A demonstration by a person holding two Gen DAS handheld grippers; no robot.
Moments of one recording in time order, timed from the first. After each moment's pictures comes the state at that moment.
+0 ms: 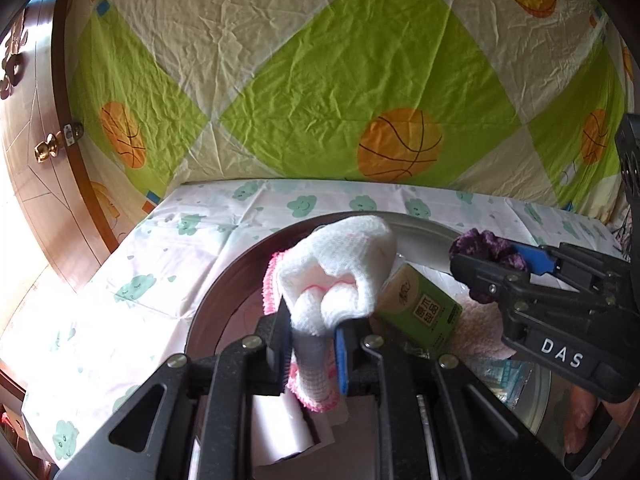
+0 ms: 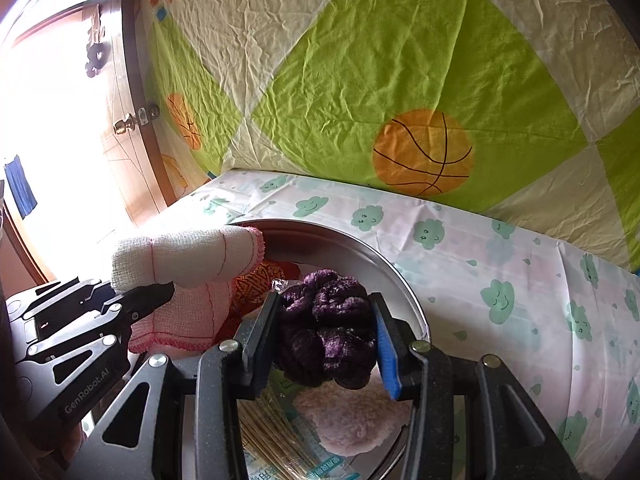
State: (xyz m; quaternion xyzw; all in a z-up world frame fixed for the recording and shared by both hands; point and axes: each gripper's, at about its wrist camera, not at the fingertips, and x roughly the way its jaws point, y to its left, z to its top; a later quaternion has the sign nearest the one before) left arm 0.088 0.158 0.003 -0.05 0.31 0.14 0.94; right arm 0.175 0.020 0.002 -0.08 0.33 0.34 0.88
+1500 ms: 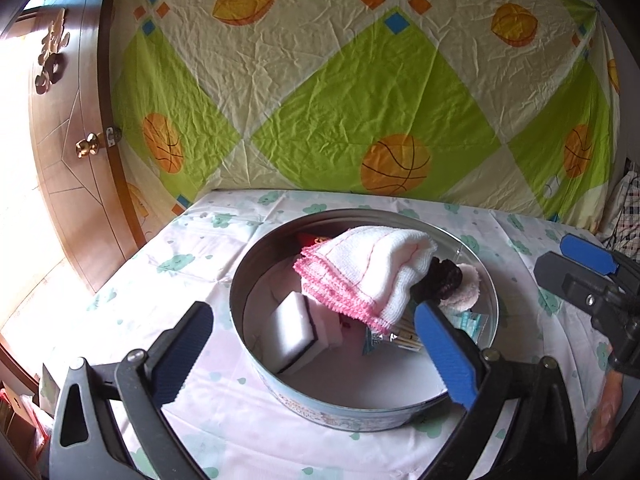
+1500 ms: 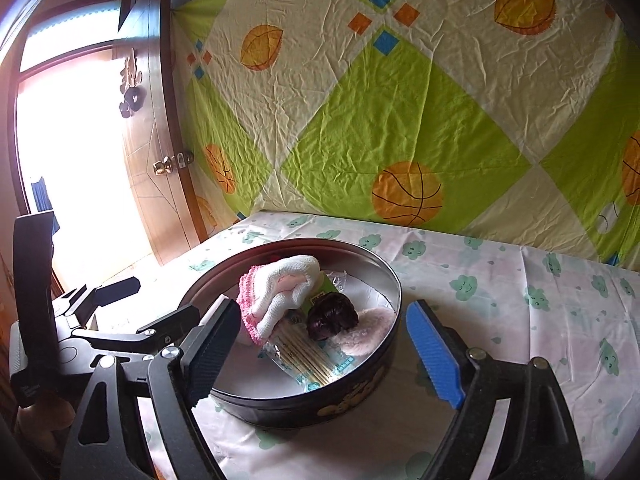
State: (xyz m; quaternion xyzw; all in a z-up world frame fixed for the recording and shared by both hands) left arm -0.002 0.132 0.017 -0.05 0.26 0.16 0.95; right arm 0.067 -0.063 0.045 -0.03 0.24 0.36 0.90
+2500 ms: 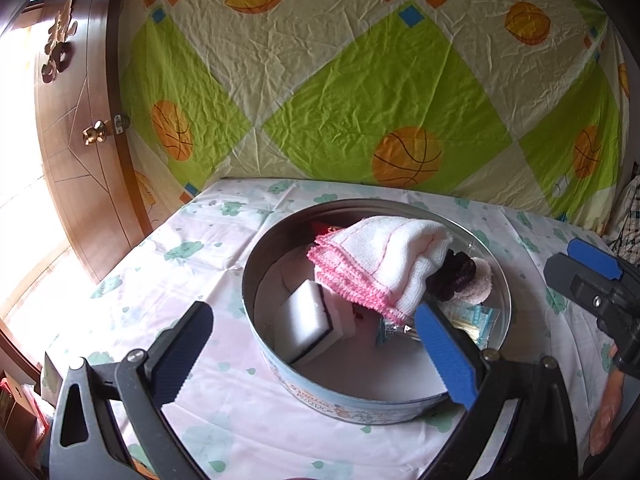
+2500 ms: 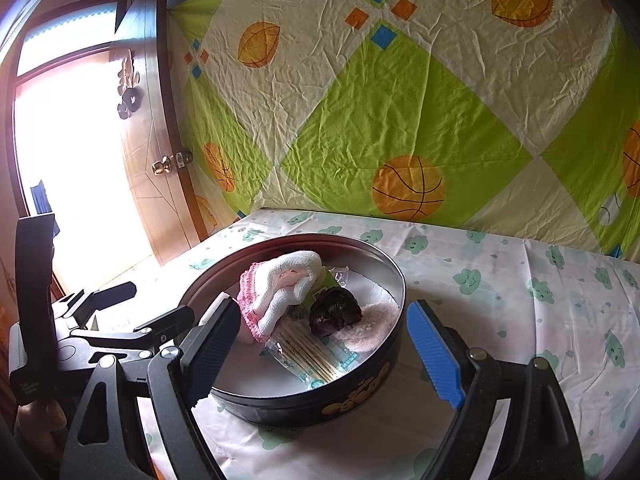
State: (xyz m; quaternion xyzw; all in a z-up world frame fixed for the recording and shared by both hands) left arm -0.005 0.139 0.010 -0.06 0.28 0.18 0.94; right arm 0.068 -0.060 0.041 -0.02 0.25 0.36 0.90
